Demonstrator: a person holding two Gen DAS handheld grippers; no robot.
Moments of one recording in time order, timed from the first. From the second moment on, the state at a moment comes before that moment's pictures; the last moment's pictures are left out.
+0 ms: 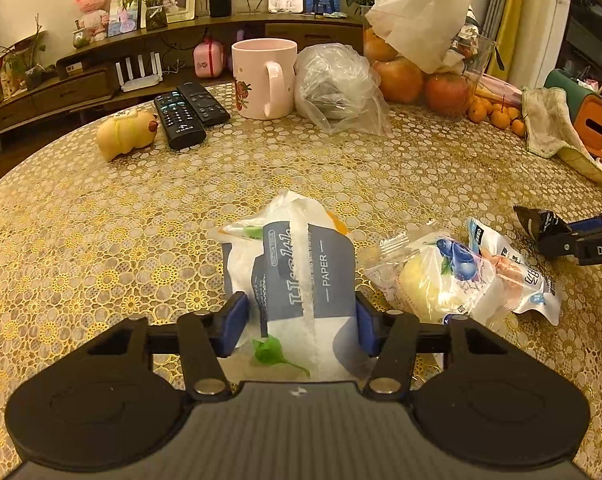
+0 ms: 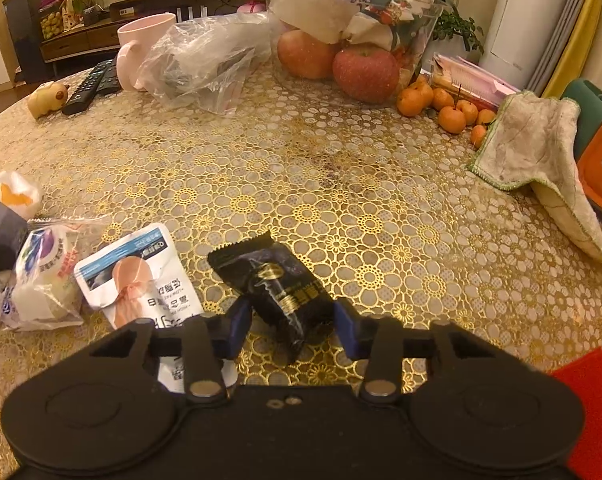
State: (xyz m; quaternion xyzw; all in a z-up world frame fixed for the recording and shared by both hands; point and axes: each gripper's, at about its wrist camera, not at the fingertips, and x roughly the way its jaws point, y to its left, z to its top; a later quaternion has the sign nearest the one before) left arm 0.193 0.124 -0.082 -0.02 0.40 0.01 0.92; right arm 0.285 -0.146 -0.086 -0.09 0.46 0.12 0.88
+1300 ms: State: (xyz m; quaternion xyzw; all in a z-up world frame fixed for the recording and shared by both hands) left arm 0.101 0.012 0.019 0.01 0.39 -0.06 0.92; right arm 0.142 -0.220 0.007 -0.04 0.43 0.13 0.89
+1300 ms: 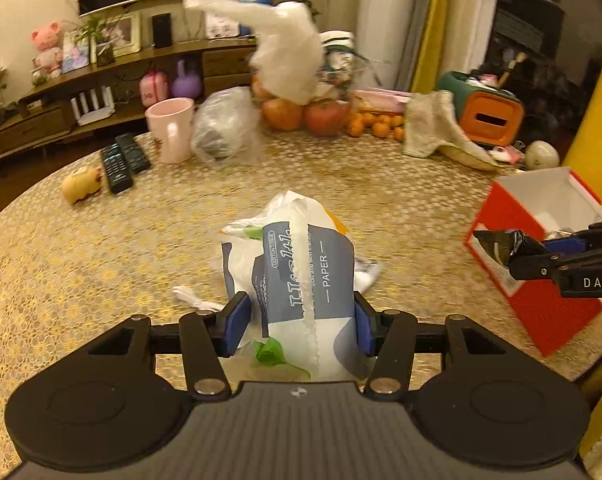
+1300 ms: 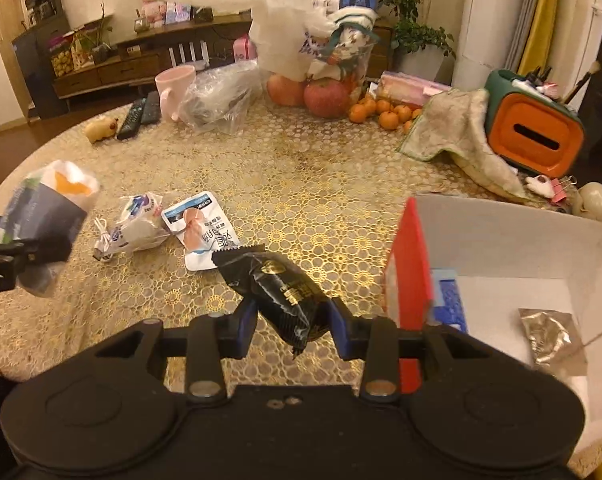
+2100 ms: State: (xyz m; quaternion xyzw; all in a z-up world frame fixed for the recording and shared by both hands) left arm 0.098 -0.161 0.048 0.07 0.38 -0.20 0.90; right arm 0.098 -0.355 0.032 0.02 0.40 0.06 0.91
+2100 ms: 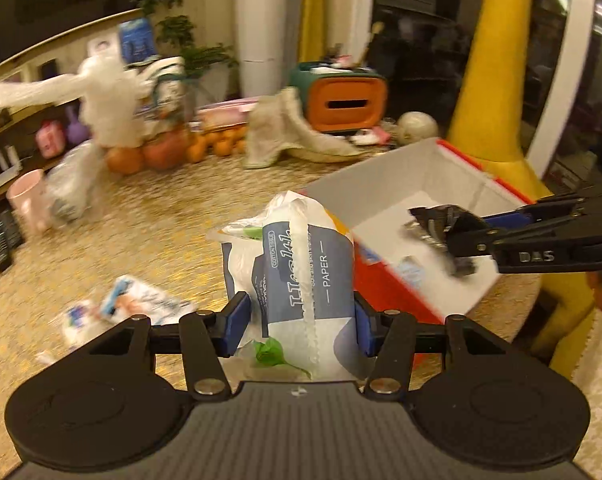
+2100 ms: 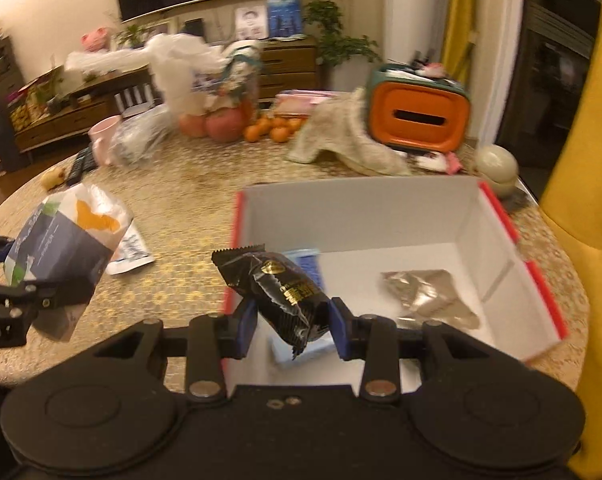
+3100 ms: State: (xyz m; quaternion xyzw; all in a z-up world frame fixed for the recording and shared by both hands) left arm 0.187 -0.305 -0.003 0.16 0.42 -0.30 0.84; right arm 0.126 -0.437 -0.014 0.01 0.45 0.01 0.90
